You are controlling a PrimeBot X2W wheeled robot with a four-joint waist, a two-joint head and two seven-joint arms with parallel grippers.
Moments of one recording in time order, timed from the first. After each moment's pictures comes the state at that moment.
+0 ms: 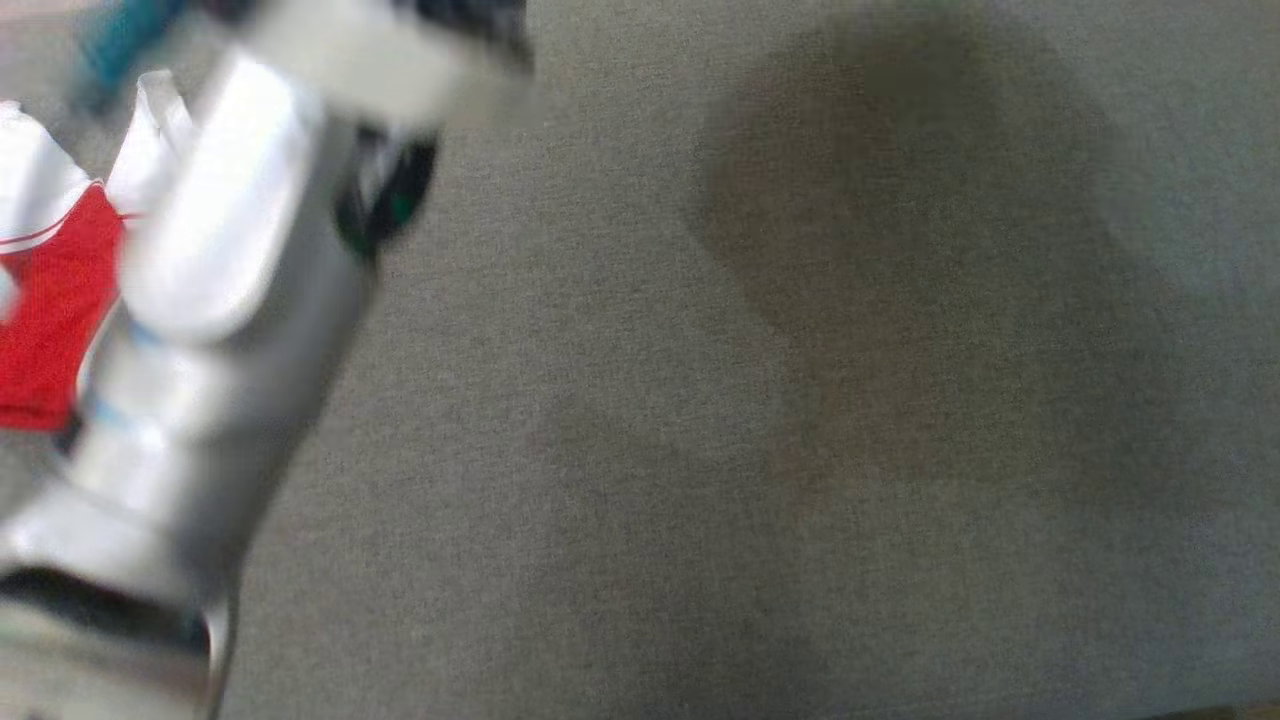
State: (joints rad) left arm -1.08 0.21 -0.59 0.37 -0.58 -0.13 -0.26; right arm -0.81 -0.34 -0.05 0.13 0.35 0.13 -0.26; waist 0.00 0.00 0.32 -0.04
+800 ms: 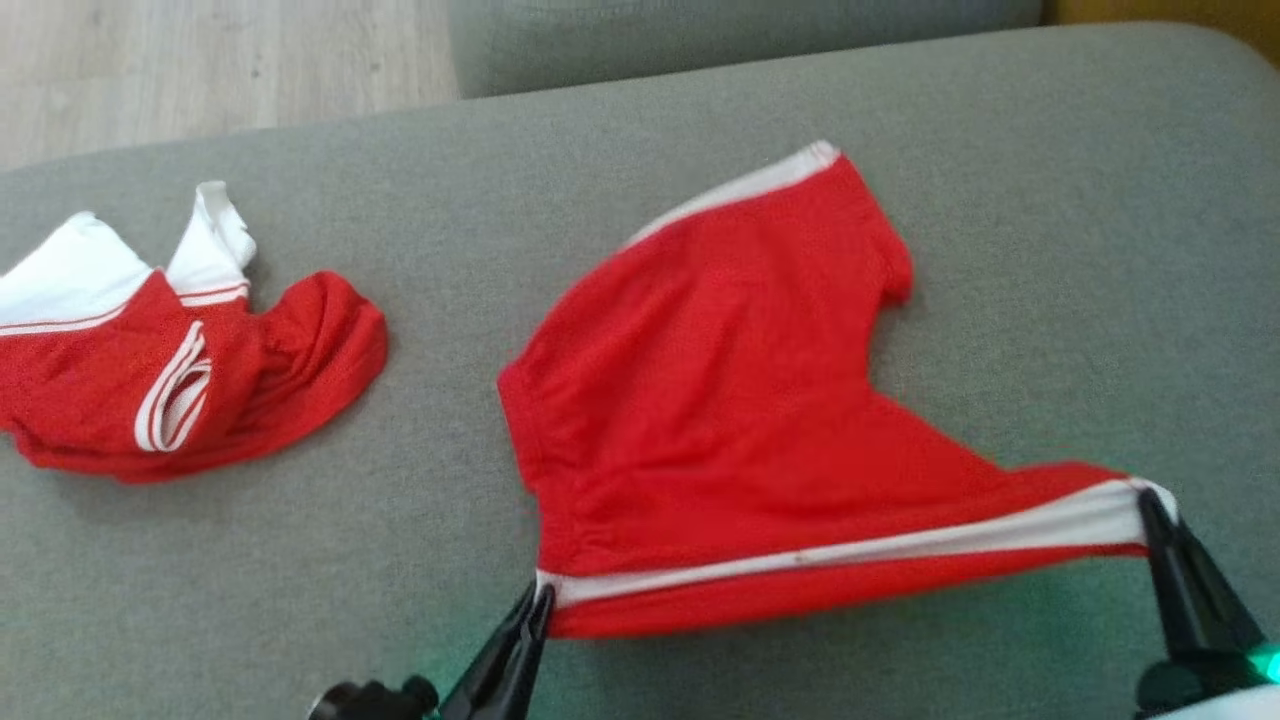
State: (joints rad) left arm 0.08 0.21 -0.51 0.17 -0.38 -0.12 -0.26; right arm 0.28 -0.34 0.06 -0.09 0.60 0.13 -0.14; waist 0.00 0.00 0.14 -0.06
